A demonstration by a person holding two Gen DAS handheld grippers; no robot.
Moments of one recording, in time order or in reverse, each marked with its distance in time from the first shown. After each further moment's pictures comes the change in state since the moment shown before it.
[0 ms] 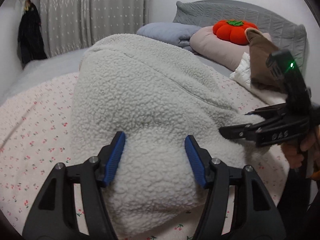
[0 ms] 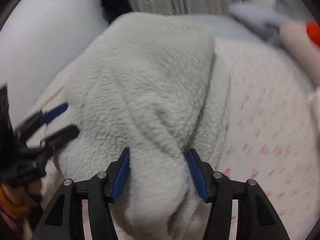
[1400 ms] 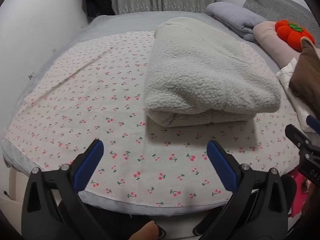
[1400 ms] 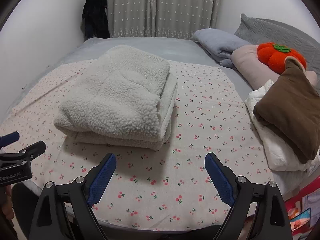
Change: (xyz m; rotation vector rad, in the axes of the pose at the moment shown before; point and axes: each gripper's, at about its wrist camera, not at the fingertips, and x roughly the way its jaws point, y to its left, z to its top) left arm -0.119 -0.028 -0.030 -0.298 0.282 0.426; right arm -0.124 0.068 -0.078 -0.075 -0.131 -0.397
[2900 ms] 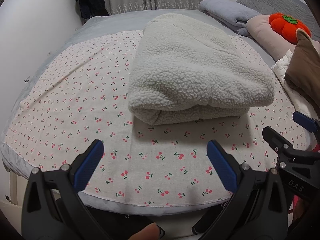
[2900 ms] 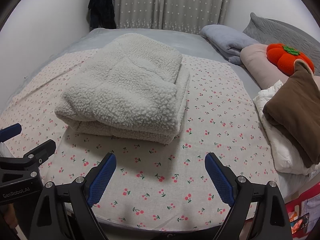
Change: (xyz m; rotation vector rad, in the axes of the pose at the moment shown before) left arm 0.002 -0.024 -0.001 0.039 0.011 -0.026; right arm 0.020 0.014 -0.002 -0.047 0.050 0.031
